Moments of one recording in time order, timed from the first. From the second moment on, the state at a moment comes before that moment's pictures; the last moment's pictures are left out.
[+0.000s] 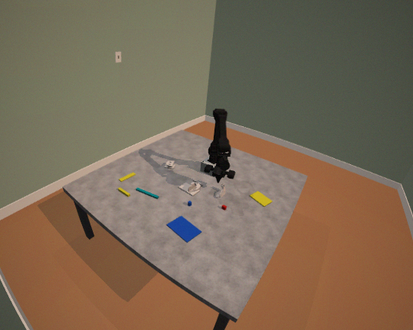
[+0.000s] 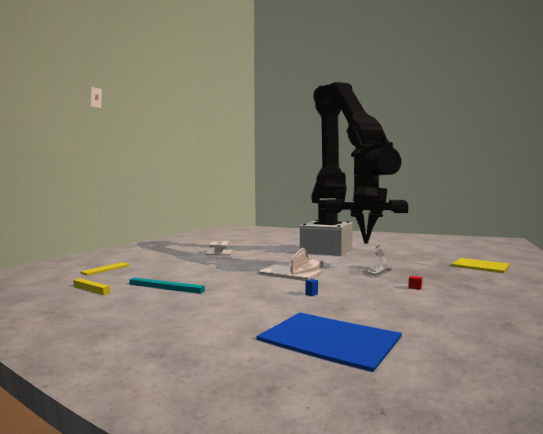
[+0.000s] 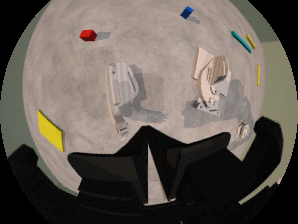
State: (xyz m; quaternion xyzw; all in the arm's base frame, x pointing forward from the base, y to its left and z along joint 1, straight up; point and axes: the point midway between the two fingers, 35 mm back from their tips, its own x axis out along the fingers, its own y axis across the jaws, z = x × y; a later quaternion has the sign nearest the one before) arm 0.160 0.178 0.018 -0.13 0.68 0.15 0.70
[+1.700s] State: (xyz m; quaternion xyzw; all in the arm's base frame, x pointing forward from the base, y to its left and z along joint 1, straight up) arm 0.143 0.212 -0.016 -0.13 0.69 0.14 0.70
